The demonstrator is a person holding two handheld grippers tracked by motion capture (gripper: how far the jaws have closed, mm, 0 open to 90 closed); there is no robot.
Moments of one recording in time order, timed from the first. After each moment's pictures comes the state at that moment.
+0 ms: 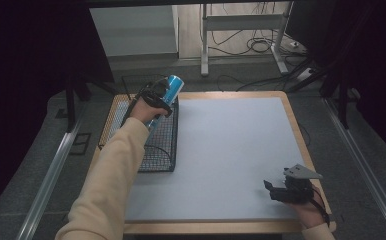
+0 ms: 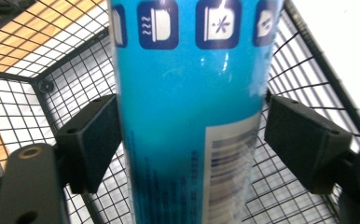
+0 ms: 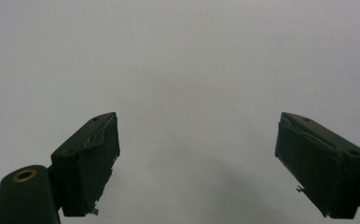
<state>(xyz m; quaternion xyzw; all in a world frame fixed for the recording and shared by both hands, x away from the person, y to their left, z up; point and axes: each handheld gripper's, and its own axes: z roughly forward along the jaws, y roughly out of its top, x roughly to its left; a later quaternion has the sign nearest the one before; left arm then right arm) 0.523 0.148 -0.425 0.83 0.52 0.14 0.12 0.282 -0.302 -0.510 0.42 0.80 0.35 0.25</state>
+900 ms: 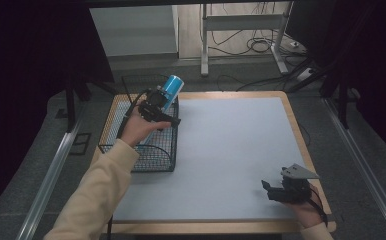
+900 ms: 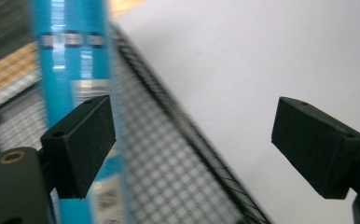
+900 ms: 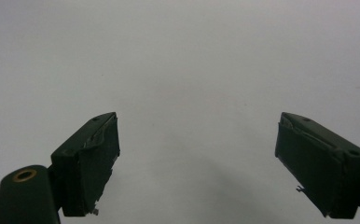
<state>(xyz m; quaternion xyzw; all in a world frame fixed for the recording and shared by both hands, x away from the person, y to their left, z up) 0.419 0.129 -0.379 0.84 0.43 0.14 0.29 0.281 -0.294 -0.508 0.41 0.80 0.35 0.26</state>
